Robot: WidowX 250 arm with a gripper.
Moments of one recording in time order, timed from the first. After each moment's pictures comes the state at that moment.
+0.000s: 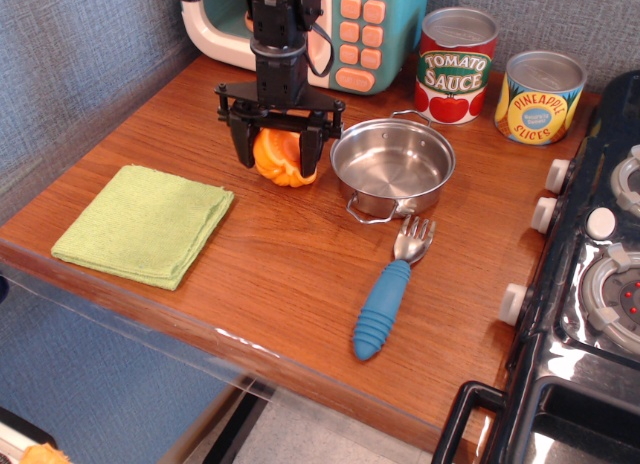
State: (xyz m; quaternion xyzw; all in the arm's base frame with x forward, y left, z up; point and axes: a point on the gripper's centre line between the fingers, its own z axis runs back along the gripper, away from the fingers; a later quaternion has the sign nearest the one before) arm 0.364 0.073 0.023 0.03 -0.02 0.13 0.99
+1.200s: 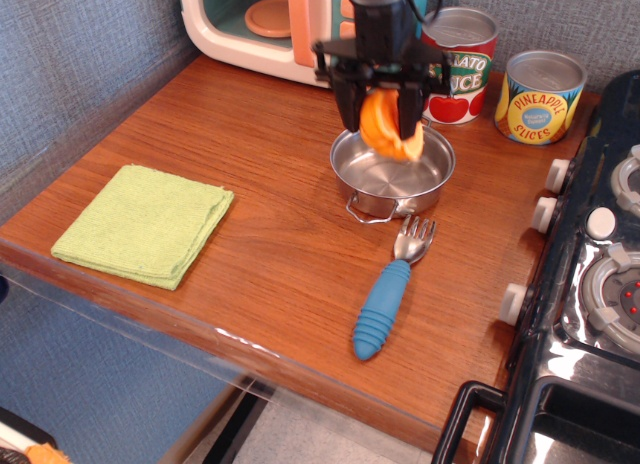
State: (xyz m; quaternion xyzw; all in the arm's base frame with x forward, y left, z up) arm 0.391 -0.009 0.066 -0.04 -0.06 0.06 1.00
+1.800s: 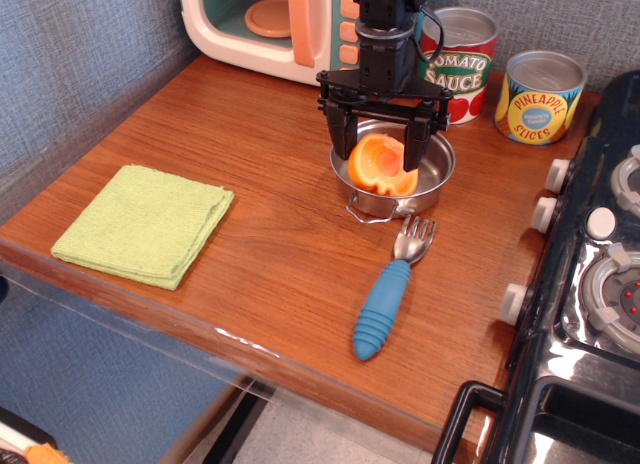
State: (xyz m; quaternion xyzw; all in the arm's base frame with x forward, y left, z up) arm 0.392 -0.006 0.044 -0.02 -0.03 0.05 1.00
